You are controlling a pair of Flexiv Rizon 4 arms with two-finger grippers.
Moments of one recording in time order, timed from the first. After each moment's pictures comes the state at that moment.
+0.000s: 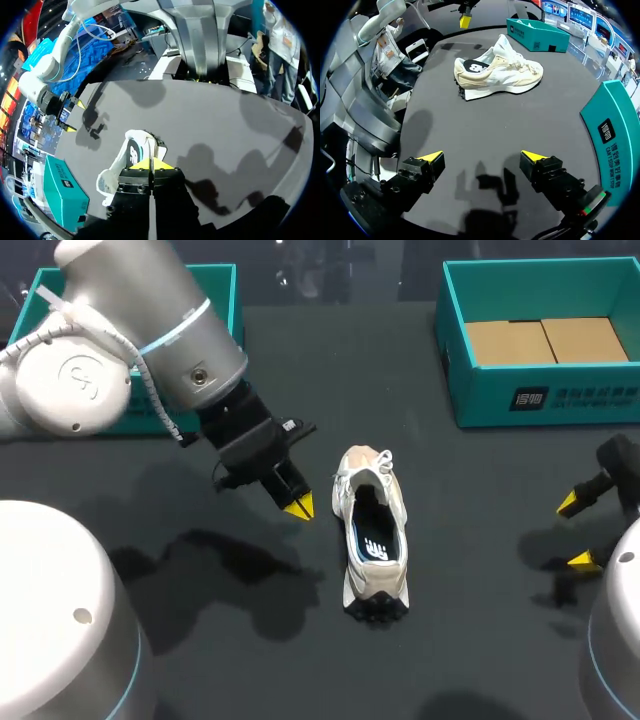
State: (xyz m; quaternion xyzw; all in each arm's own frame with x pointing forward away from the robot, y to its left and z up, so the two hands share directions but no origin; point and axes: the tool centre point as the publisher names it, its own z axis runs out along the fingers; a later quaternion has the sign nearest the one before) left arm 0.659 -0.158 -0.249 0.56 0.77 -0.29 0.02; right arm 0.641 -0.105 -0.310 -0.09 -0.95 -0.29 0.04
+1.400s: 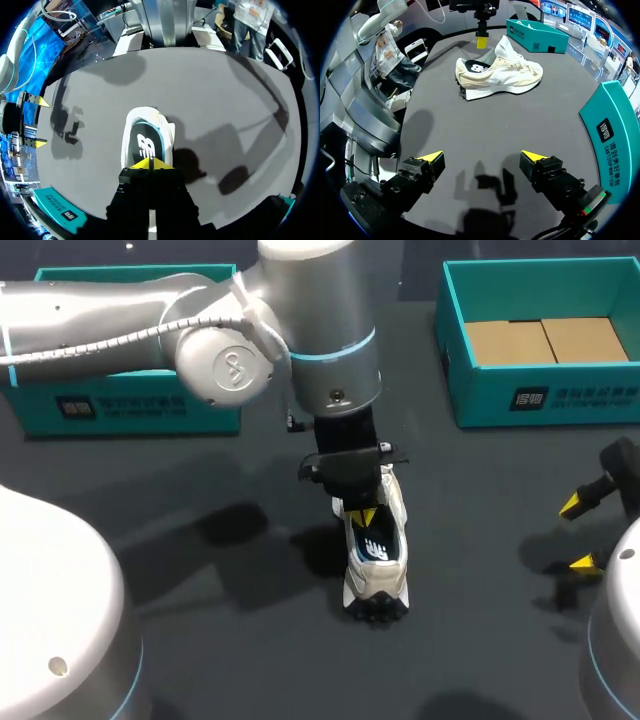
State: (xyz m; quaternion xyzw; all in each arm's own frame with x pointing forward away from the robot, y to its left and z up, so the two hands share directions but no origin) left arm 0.687 -0.231 -0.310 0.69 0.71 -0.14 -0.02; right arm 0.636 -0.106 -0.308 -0.09 -0.95 -0.28 0.04
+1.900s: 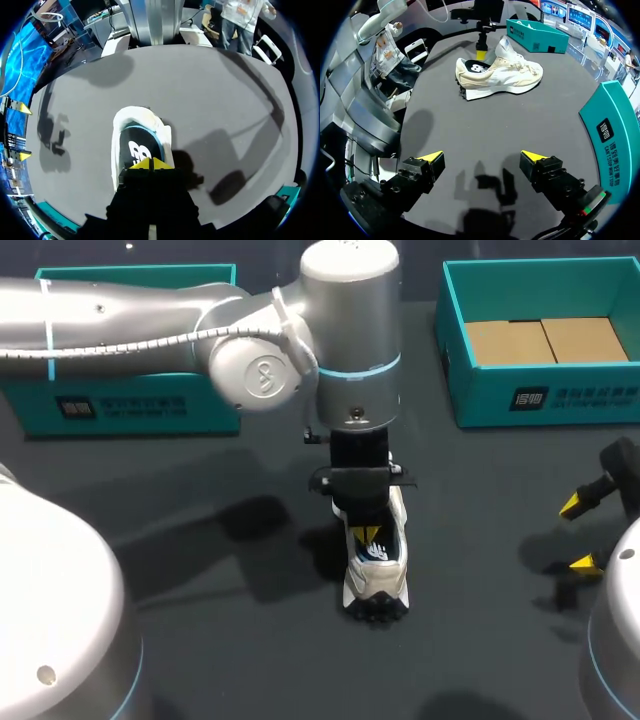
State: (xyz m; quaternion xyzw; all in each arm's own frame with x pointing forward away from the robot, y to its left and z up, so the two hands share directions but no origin) left arm 0.677 -0.236 -0.336 0.72 0.68 -0.12 -0.07; right arm 0.636 -0.106 -0.308 -0.09 -0.95 -0.28 0.04
